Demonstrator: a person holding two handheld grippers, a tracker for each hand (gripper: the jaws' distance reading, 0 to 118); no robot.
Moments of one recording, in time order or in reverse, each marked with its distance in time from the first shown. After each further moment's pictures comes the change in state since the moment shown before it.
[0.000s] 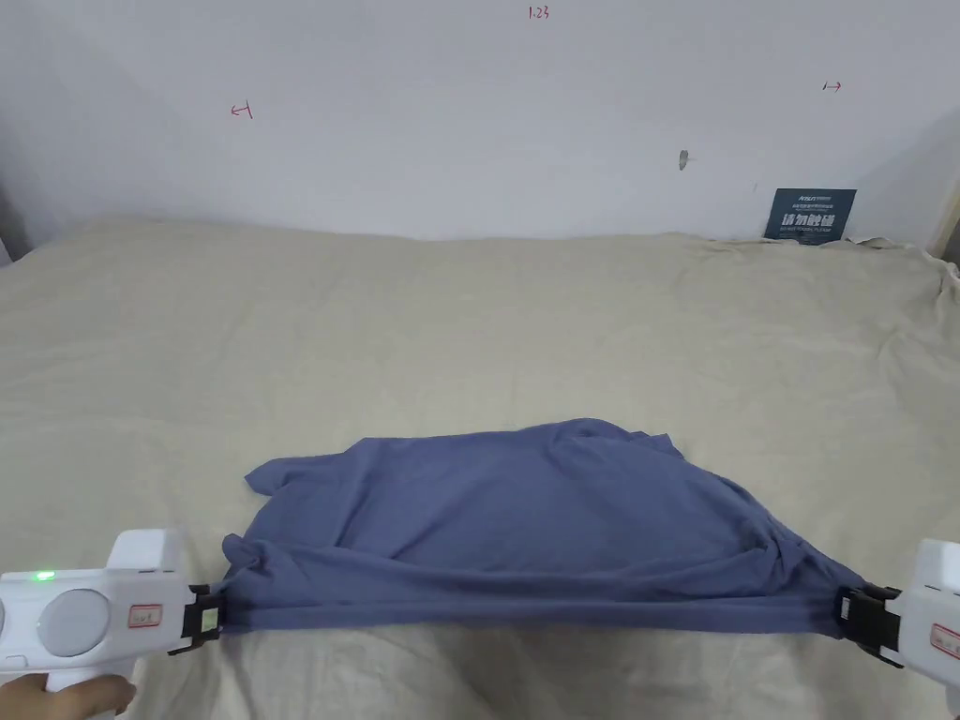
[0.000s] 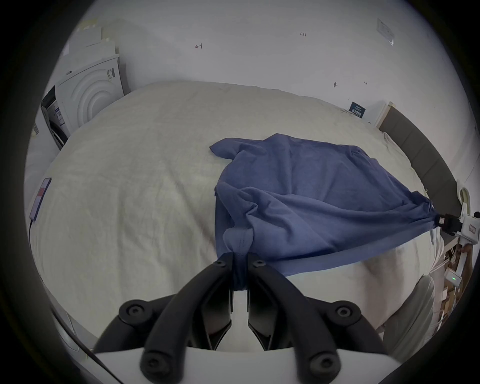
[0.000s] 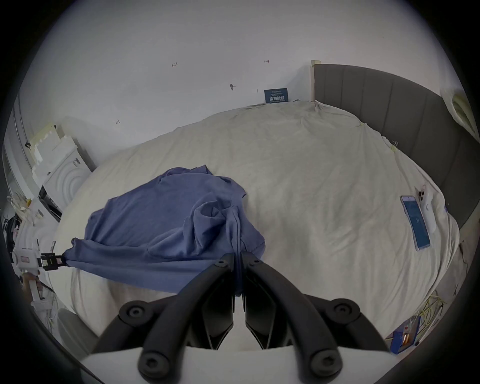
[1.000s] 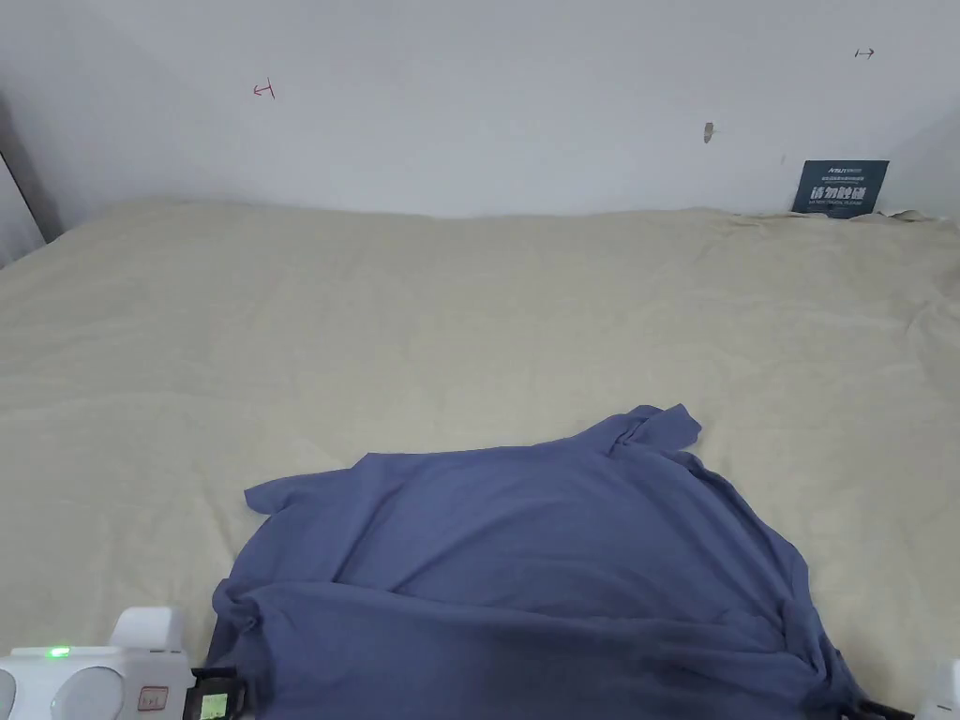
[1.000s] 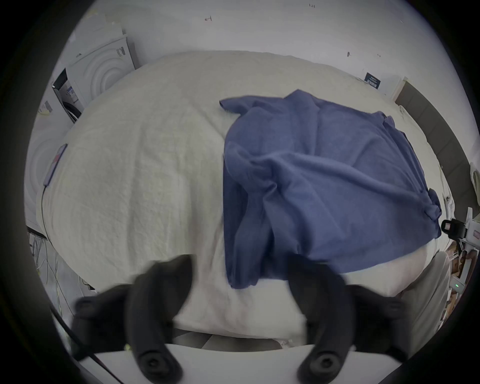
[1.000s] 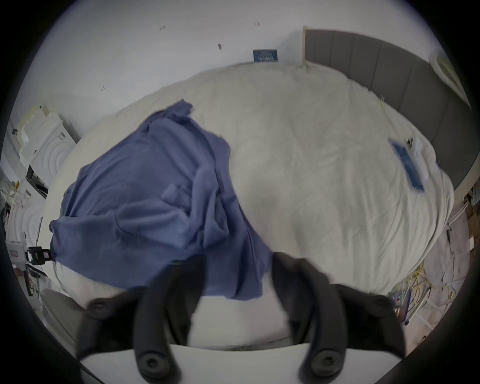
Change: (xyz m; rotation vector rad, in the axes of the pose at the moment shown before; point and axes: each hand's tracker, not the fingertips) left arm 0.002 -0.071 0.010 -0.157 0.116 0.000; right arm 0.023 -0.078 -0.014 -0.176 -0.093 0.022
